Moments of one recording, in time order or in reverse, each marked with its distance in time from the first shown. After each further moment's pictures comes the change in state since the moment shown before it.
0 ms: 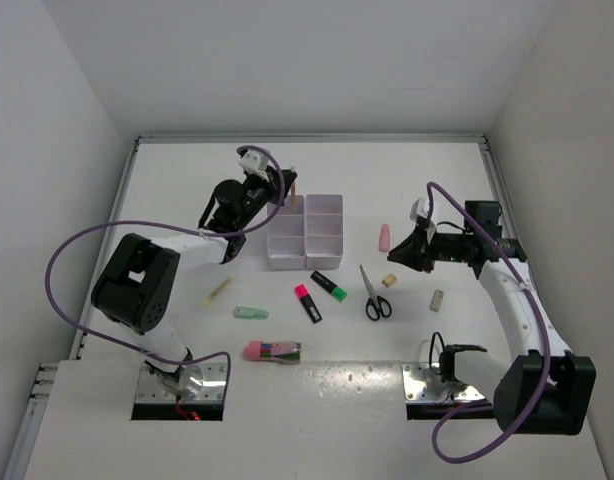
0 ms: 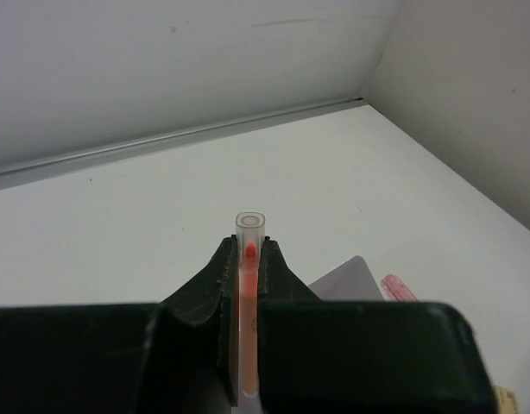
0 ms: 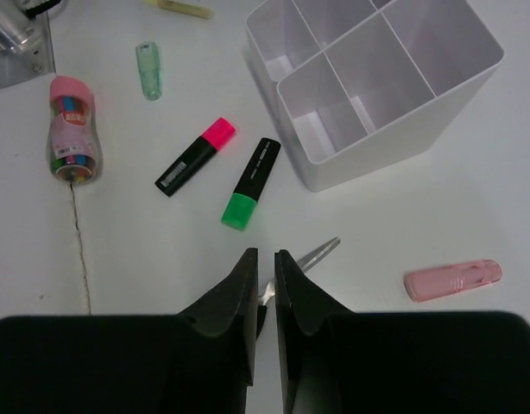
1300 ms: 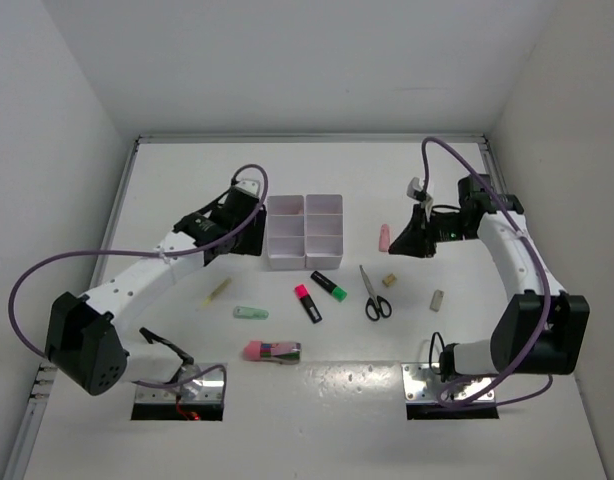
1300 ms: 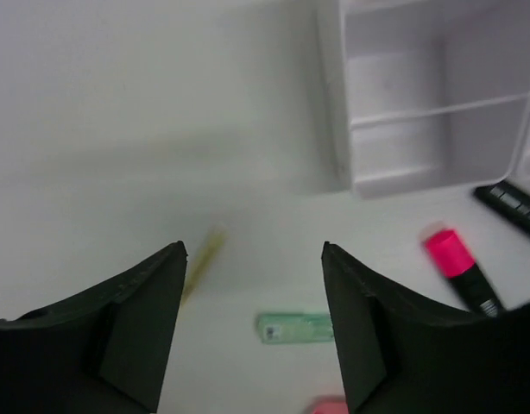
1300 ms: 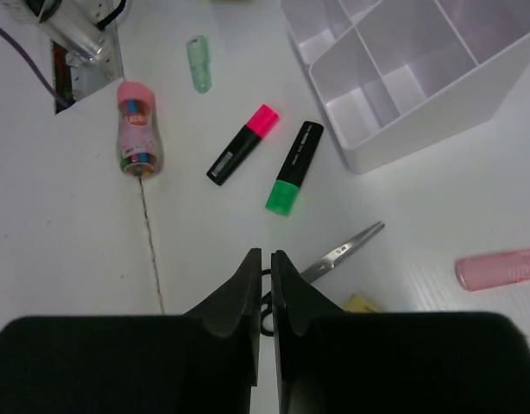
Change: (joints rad) left arm -0.135 -0.370 0.209 -1.562 -0.513 -0.051; right arm -0.011 0.292 0.299 -0.394 -0.015 -0.141
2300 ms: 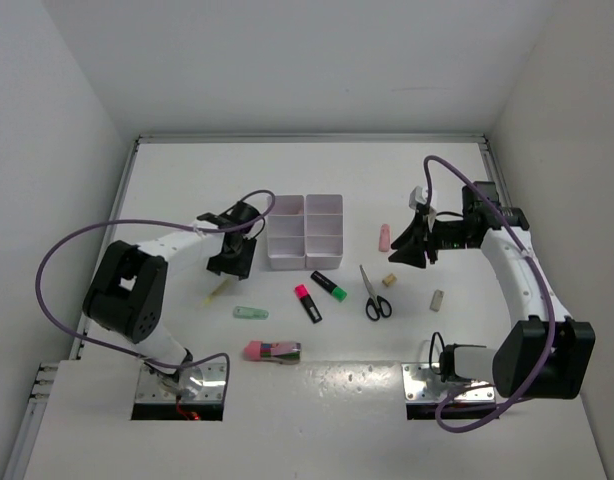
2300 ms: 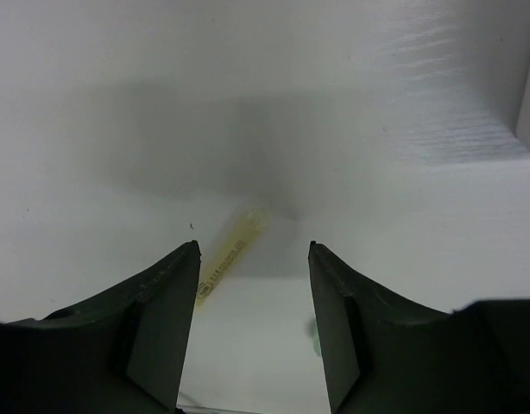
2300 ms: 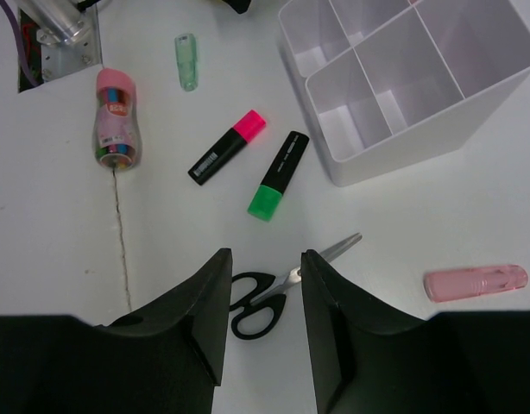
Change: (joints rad) left arm 0.123 0.301 -0.103 -0.040 0.069 0.067; right arm 0.001 -0.115 -0.072 0.029 -0.007 -0.093
